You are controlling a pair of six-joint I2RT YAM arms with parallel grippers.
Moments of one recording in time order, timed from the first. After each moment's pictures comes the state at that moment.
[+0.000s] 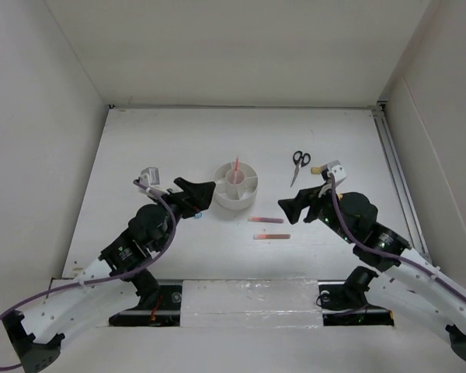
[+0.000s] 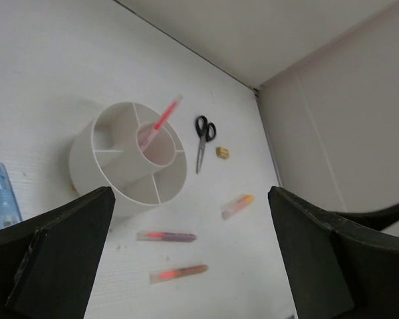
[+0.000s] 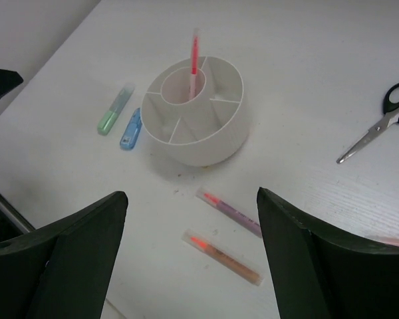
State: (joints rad) left arm -0.85 0.57 0.57 -0.12 -0.52 -0.84; right arm 0.80 0.65 0.64 -0.18 0.15 0.32
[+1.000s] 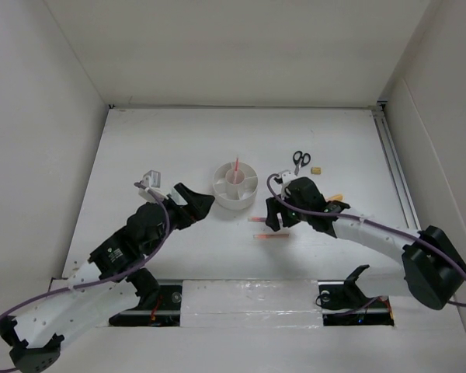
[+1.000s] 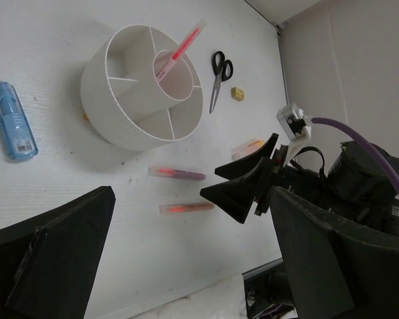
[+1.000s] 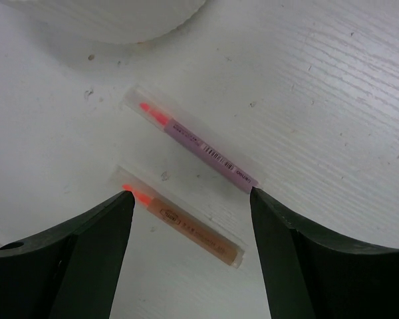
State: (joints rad) left arm -0.85 0.54 0.64 -0.43 -0.38 -0.99; right arm 0.68 1.26 0.64 -0.16 -0.08 0.27
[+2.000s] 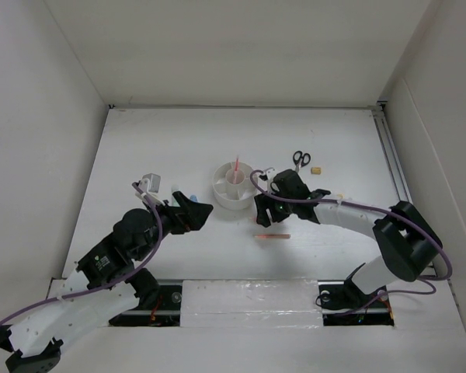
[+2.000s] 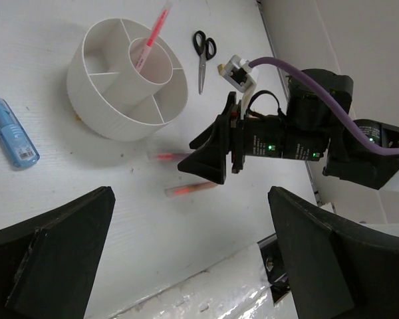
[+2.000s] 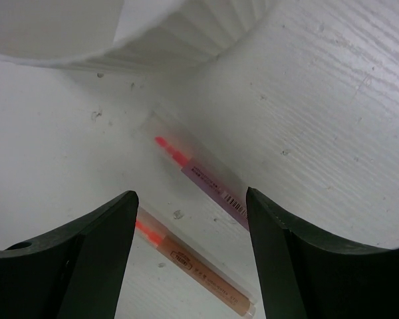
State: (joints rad) left arm -0.85 0.44 0.67 -0.51 -0.27 -0.81; right arm 0.68 1.51 0.80 -0.15 -0.17 0.21
